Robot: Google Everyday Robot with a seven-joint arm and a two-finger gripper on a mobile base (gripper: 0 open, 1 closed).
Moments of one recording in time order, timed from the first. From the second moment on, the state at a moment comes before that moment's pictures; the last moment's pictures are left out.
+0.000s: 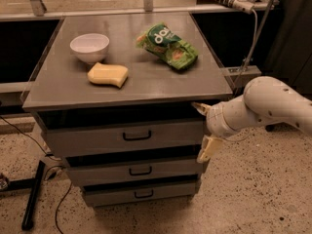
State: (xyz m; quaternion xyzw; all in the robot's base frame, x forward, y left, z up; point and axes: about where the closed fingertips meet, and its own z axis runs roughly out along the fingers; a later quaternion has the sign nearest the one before) arm 0.557 -0.141 0.699 -0.70 0.64 0.05 0.31
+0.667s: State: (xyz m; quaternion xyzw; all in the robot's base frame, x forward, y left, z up) arm 0.586 -0.121 0.656 -0.72 0.62 0.06 0.31
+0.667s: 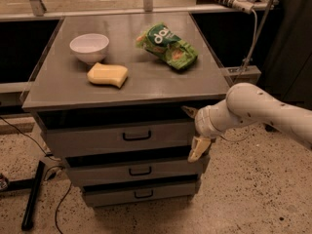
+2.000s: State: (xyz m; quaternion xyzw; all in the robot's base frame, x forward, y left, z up) arm 0.549 -0.127 0.670 -0.73 0.61 0.08 0.31
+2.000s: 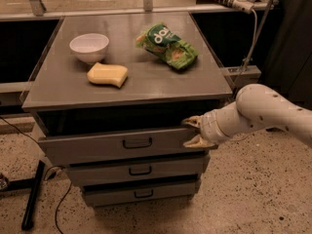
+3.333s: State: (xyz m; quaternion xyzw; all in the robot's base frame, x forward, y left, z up) arm 0.523 -0.131 0.685 -0.73 0.61 0.08 0.31
